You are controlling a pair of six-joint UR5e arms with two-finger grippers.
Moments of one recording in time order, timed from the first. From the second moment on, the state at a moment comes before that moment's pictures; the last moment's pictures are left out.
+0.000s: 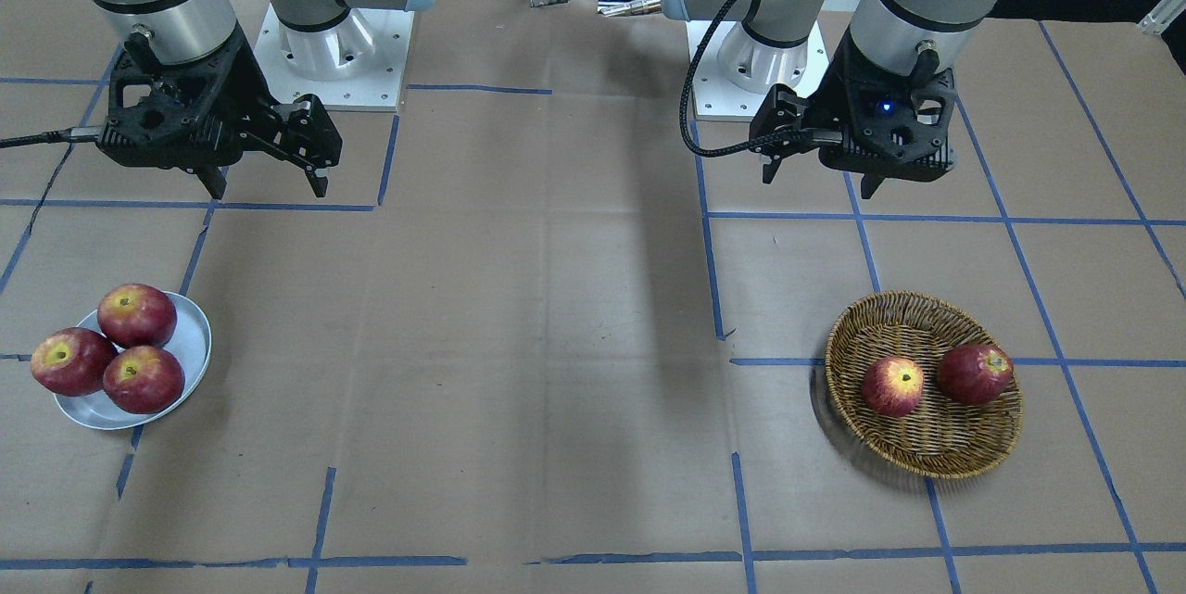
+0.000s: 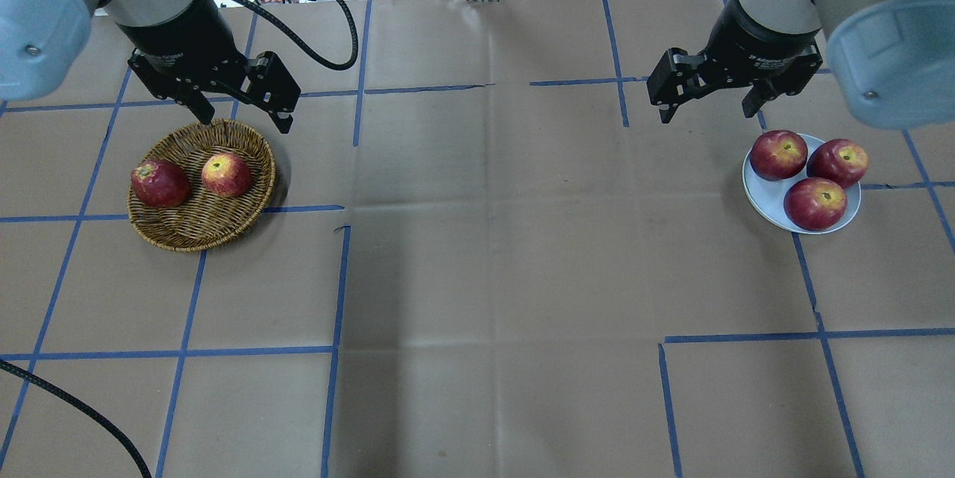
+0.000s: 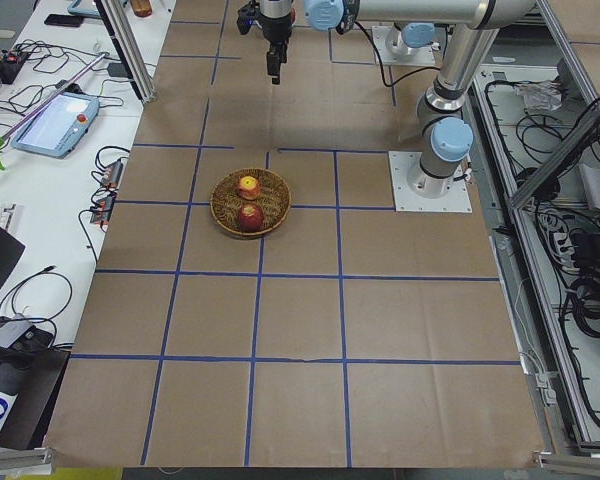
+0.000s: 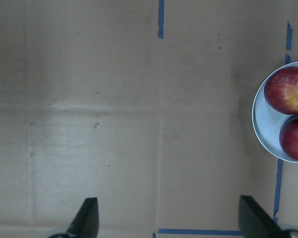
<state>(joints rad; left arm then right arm) -1.55 -1.61 -1.53 -1.60 1.58 0.19 1.55 -1.59 1.67 -1.73 -1.55 -0.05</state>
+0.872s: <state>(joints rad) -1.55 -1.59 -1.54 -1.60 1.59 0.19 1.55 -1.59 1.67 -1.73 -1.55 -0.05</state>
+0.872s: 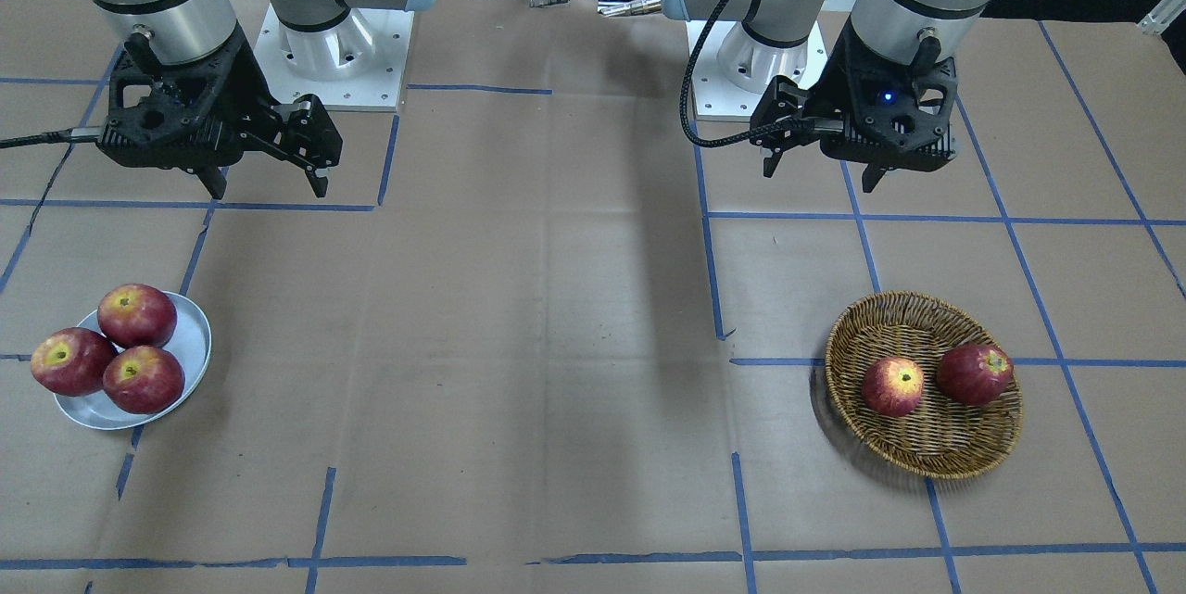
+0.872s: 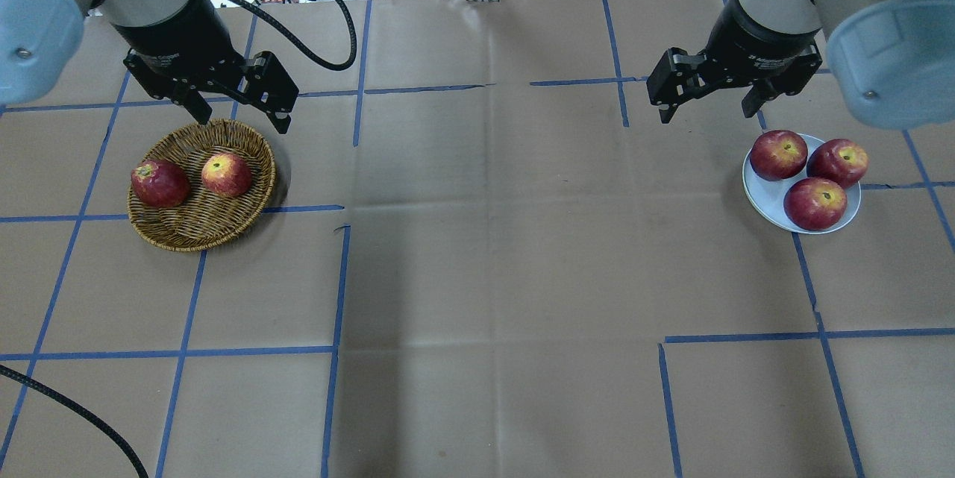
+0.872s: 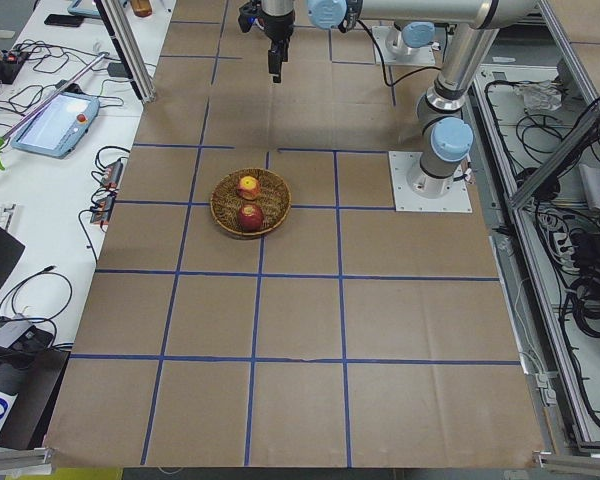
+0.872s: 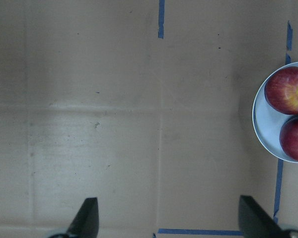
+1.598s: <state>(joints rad) -1.41 -1.63 -1.62 -1.52 1.58 0.41 1.55 -1.59 1.67 -1.73 -1.55 -0.05</state>
